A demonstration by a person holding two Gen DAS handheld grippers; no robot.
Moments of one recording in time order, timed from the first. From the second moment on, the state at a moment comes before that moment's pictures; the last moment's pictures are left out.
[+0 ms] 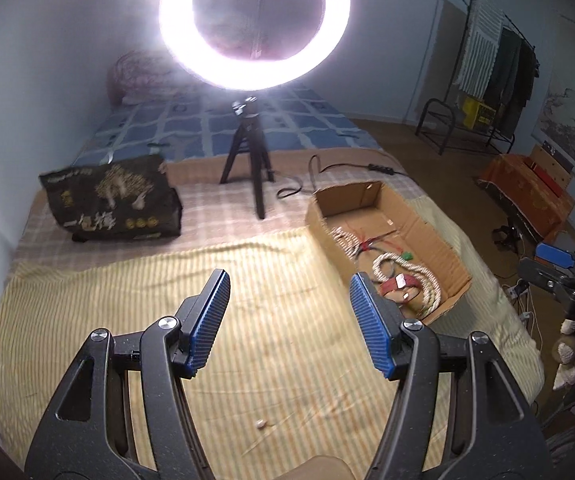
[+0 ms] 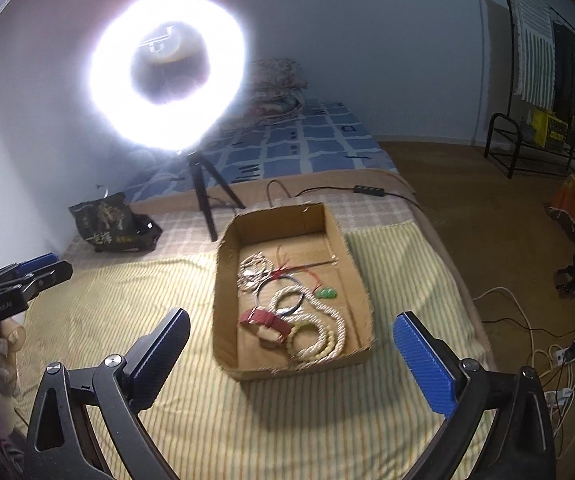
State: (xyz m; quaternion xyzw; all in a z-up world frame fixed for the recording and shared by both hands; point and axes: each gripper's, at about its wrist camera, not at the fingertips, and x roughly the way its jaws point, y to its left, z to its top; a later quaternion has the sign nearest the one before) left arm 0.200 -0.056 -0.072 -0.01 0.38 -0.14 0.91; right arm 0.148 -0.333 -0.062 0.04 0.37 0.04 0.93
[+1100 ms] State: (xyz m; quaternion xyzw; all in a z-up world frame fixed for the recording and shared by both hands) left arm 0.155 -0.041 -0.229 0.03 0.53 -0.16 0.83; right arm 0.149 -0.295 -0.075 0.00 0.40 0.07 0.91
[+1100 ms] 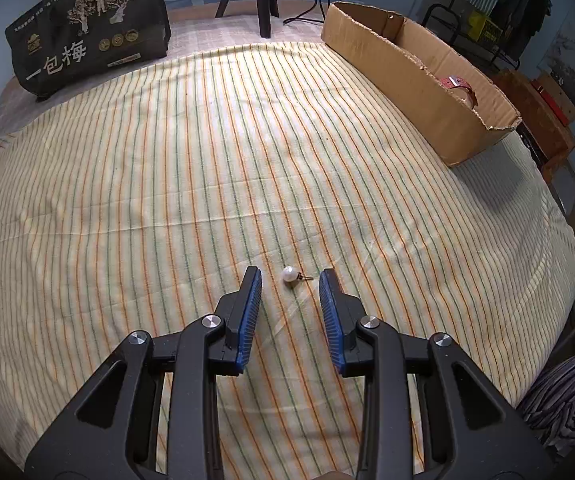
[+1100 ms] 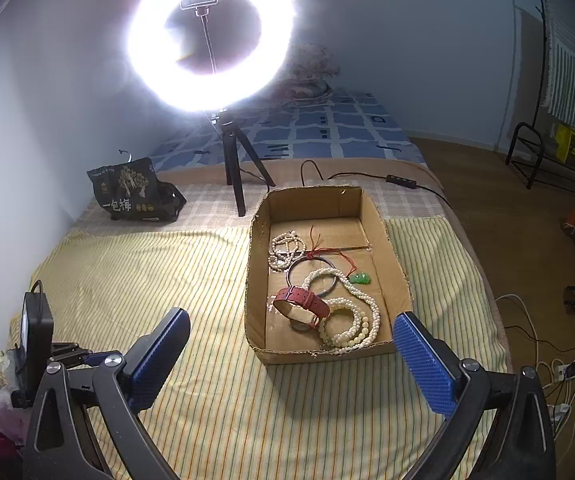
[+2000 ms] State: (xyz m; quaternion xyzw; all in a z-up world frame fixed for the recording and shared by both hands) left arm 0.153 -0.062 -0.240 0.10 0.51 -0.16 0.84; right arm 0.150 -0.288 -0.081 0.01 0.41 0.09 0.91
